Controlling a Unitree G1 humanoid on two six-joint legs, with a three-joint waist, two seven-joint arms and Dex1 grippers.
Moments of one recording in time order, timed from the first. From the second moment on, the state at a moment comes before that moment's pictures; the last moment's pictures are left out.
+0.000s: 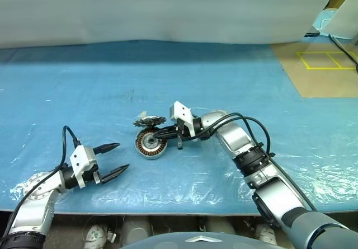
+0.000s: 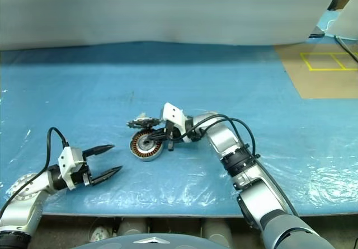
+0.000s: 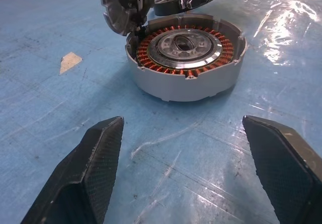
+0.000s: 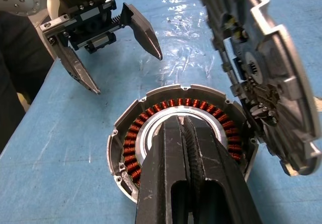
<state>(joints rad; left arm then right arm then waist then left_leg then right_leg) 0.16 0.60 0.15 0.09 -0.37 -0.25 -1.13 -0.64 -0.21 0.40 0.26 0.13 0.36 1.15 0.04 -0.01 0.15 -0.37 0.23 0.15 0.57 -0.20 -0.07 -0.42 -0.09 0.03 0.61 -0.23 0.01</state>
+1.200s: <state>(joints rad) 0.16 0.57 0.15 0.03 -0.37 -0.24 -1.04 -0.65 -0.15 0.40 0.40 0.10 0.23 1.14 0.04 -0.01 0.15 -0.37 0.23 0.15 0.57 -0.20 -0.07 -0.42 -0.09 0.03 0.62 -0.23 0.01</state>
